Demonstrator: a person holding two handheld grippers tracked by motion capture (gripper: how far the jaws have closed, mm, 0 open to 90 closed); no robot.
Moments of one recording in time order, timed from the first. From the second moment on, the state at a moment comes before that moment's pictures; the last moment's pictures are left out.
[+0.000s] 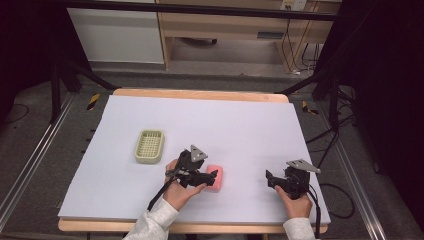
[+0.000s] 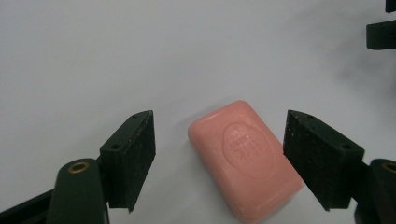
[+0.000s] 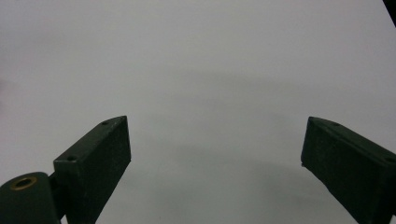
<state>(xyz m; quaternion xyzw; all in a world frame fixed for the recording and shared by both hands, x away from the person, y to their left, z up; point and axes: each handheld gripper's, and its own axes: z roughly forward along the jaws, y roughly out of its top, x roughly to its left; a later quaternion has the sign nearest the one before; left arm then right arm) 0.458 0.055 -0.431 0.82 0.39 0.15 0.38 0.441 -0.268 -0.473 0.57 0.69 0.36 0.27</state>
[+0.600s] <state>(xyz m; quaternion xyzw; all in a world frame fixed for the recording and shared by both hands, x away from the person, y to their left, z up) 0.461 0.036 -0.444 0.84 0.39 0.14 0.36 0.441 -0.267 -0.473 0.57 0.69 0.36 0.26</state>
